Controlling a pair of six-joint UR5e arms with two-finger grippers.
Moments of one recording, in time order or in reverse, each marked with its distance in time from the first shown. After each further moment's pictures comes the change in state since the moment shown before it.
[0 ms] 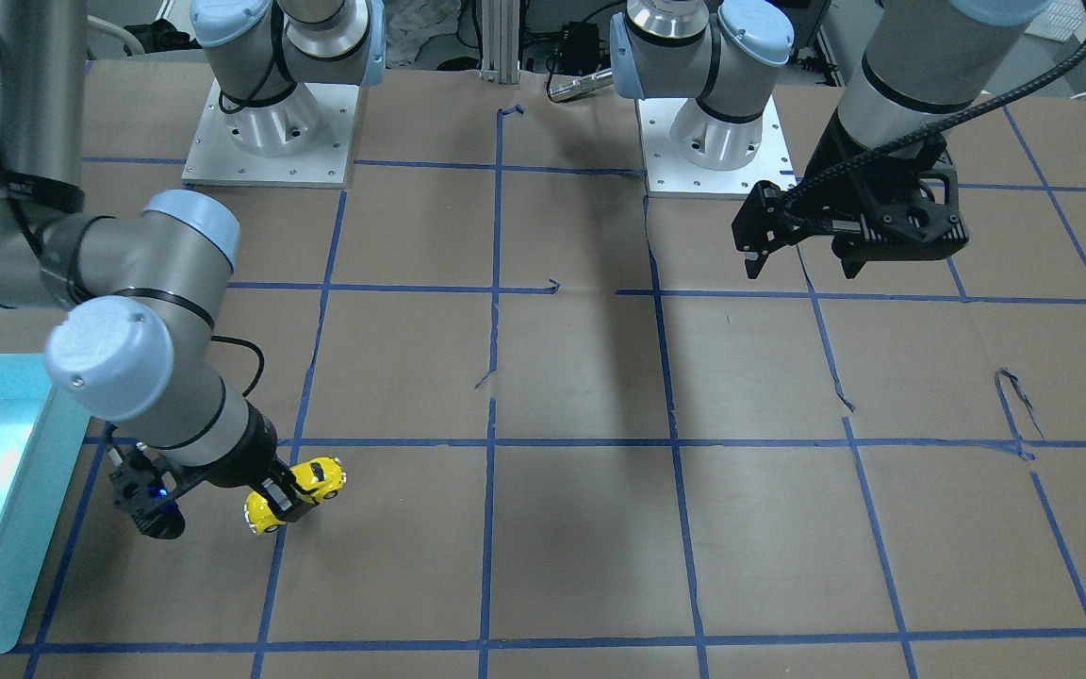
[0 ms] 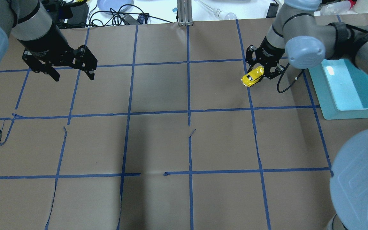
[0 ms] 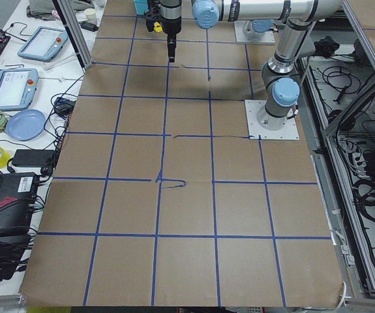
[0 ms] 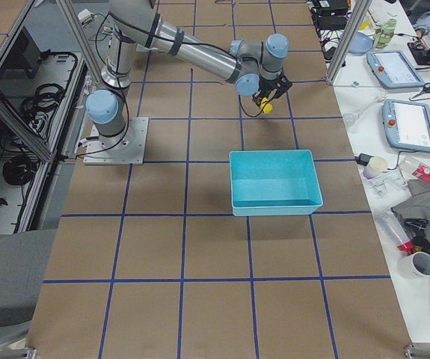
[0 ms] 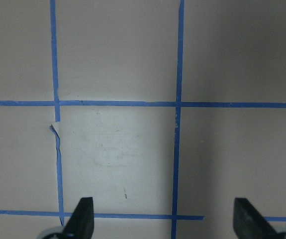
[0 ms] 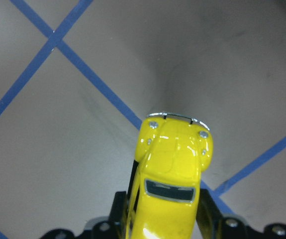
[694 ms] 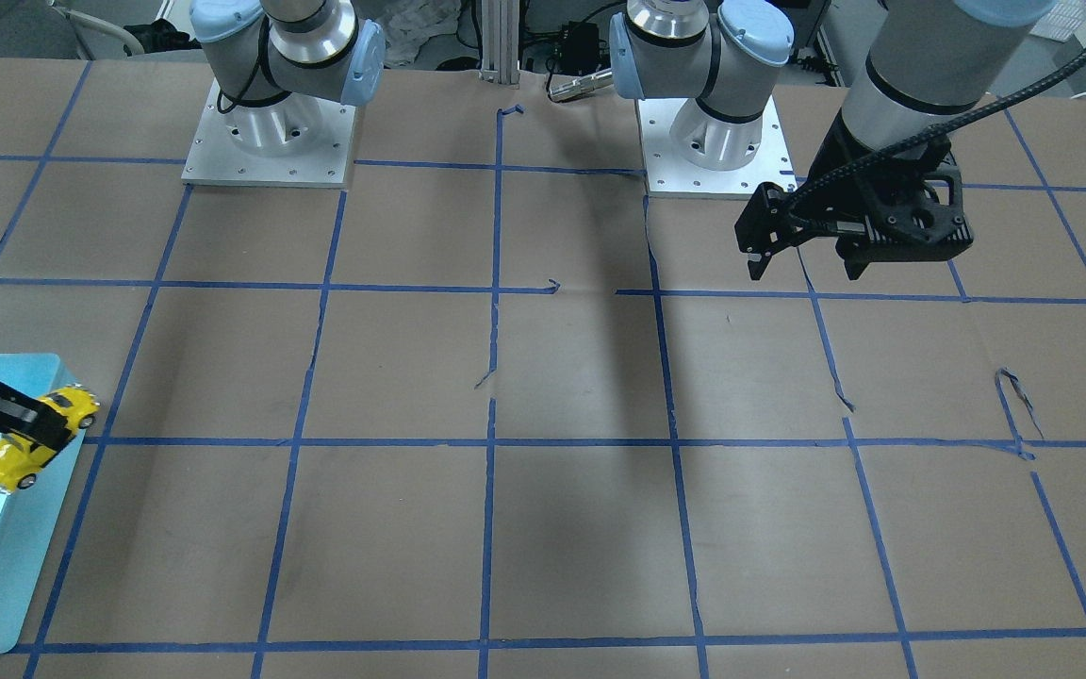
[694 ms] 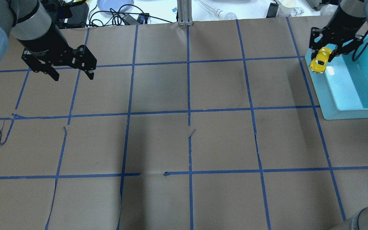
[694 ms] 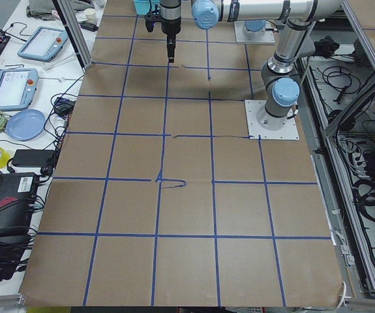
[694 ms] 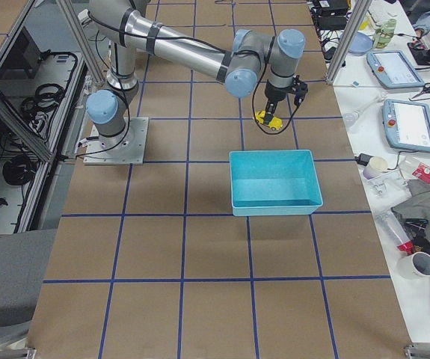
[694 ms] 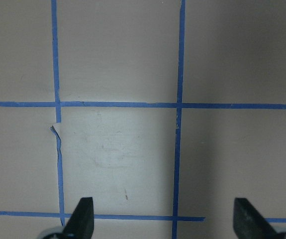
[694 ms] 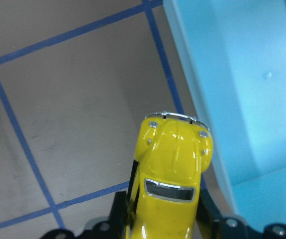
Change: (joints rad) left arm 0.004 -0.001 0.000 0.004 0.000 0.003; right arm -0.238 -0.066 -0.137 0.196 -0.164 -0.706
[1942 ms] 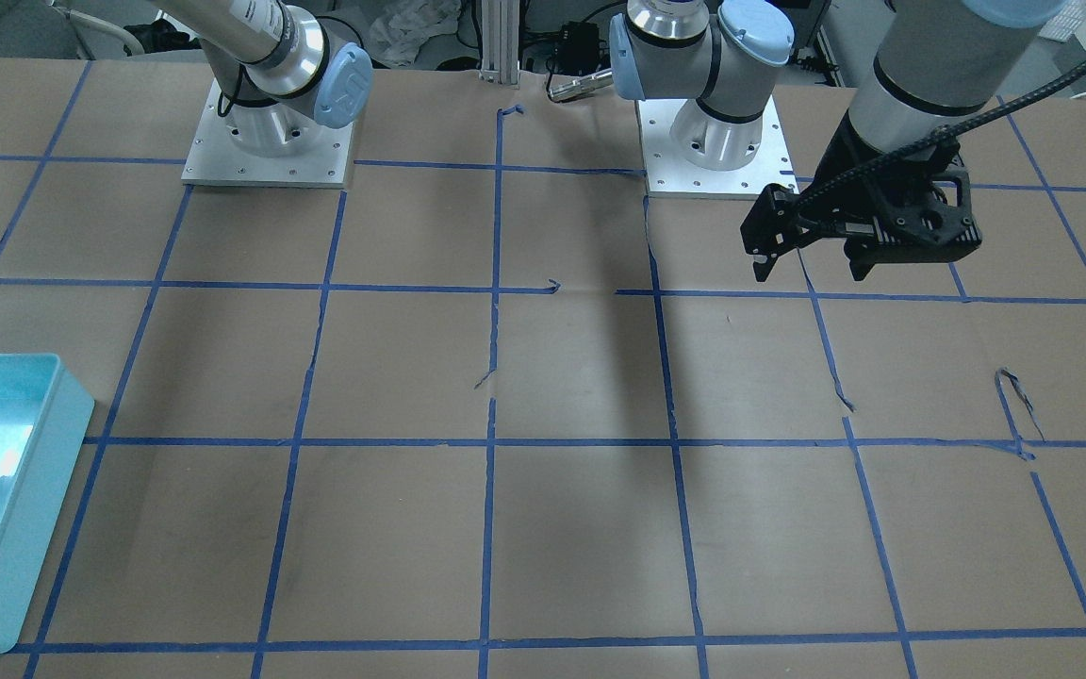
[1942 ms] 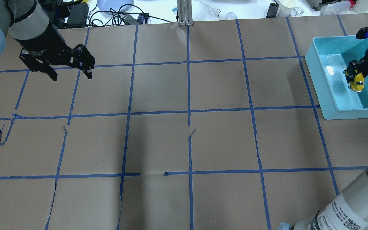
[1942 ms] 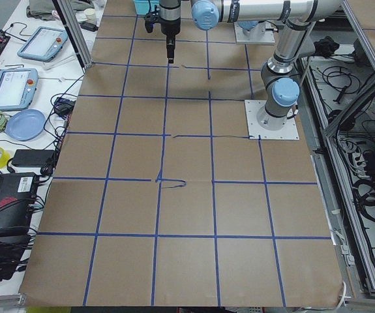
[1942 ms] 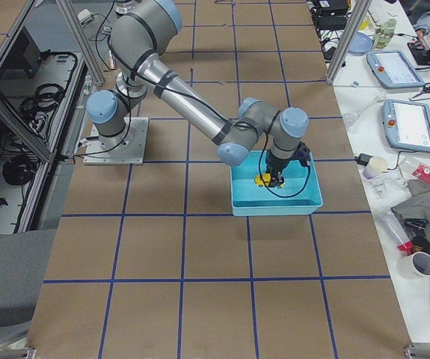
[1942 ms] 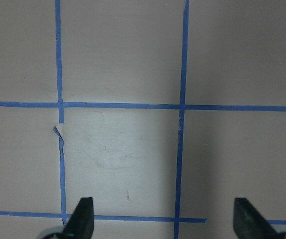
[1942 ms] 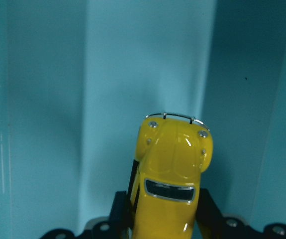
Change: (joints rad) left arm 0.008 0.000 0.001 0.003 -0.002 0.002; right arm -0.216 0.278 0.004 -0.290 -0.021 -0.579
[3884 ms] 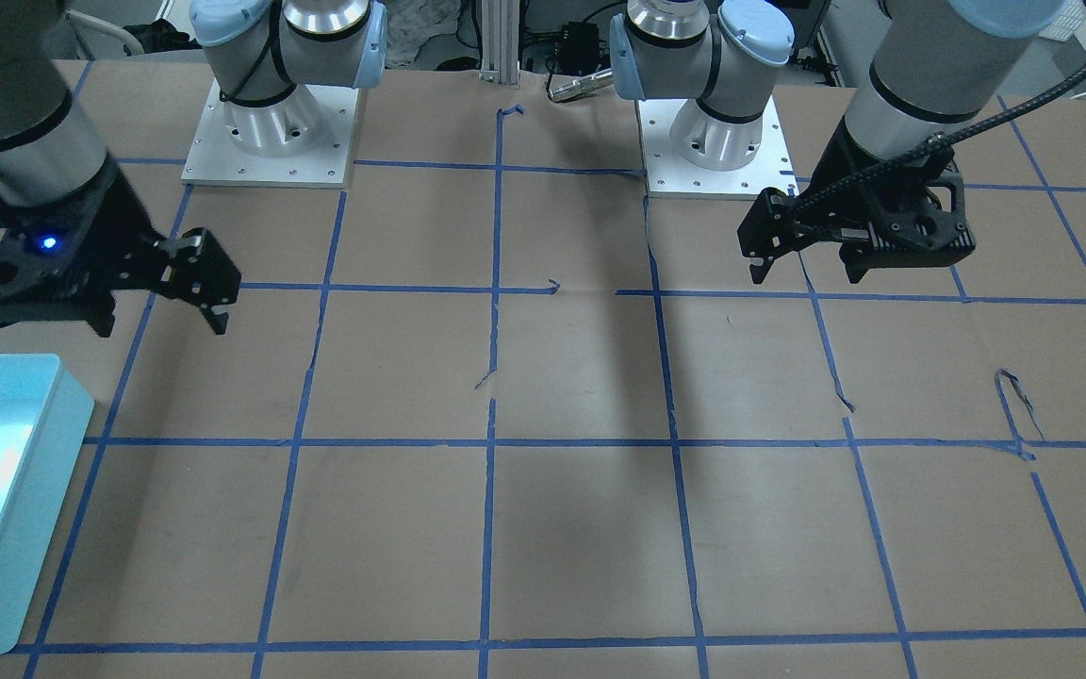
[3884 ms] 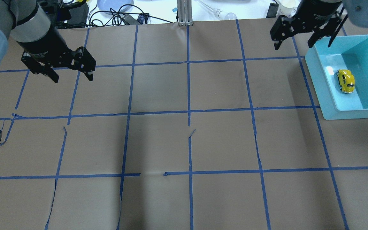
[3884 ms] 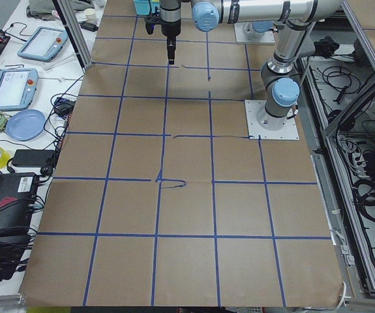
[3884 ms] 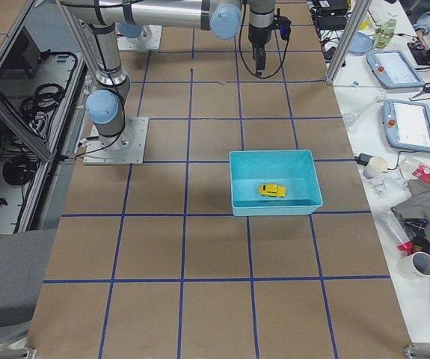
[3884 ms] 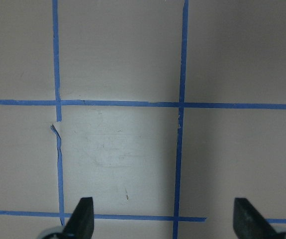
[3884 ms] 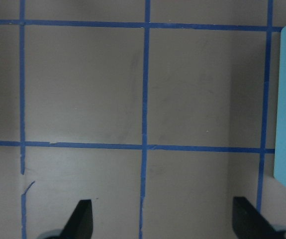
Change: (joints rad) left arm 0.000 0.001 -0.013 0.005 -0.003 0.000; right arm 0.550 -0.497 0.010 0.379 0.055 0.619
